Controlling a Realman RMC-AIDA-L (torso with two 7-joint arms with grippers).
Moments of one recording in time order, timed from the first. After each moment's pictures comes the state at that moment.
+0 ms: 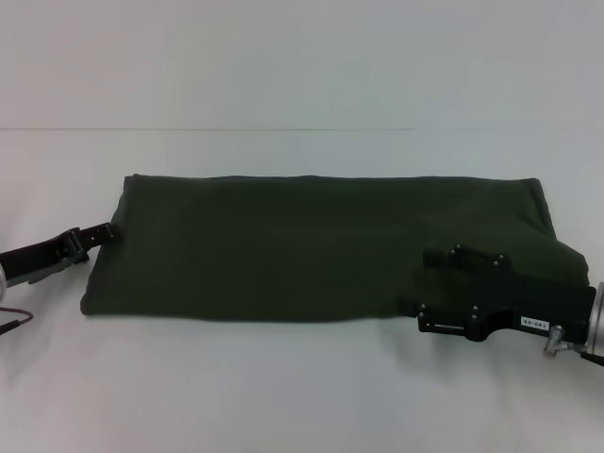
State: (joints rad) left arm -0.54 -2.02 0.66 0.46 2.00 0.86 -2.13; right arm 0.50 2.09 -0.73 -0.49 -1.88 -1.38 1.13
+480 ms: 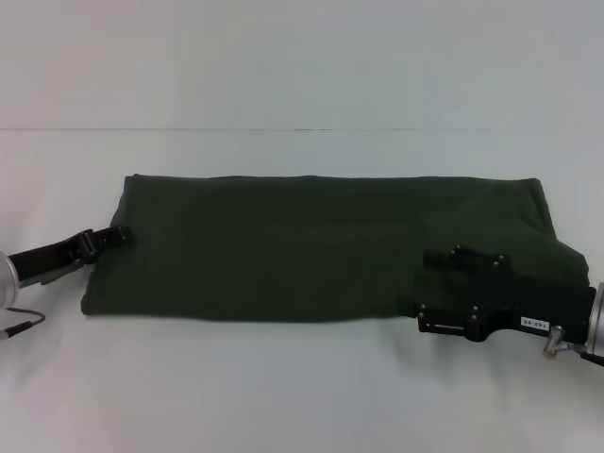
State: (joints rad) left arm -0.55 -2.03 0.67 0.46 2.00 0.86 -2.13; right arm 0.50 2.09 -0.73 -0.49 -1.88 -1.38 1.13
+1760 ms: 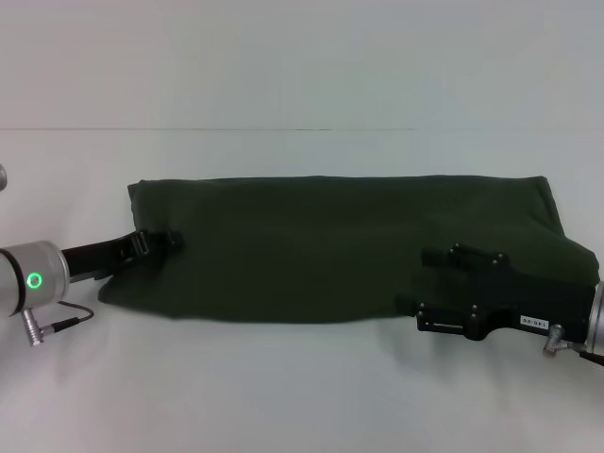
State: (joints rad) left arm -0.59 -2.06 0.74 0.47 1.99 0.91 -2.16; right arm 0.50 2.09 -0.73 -0.49 -1.88 -1.39 1.13
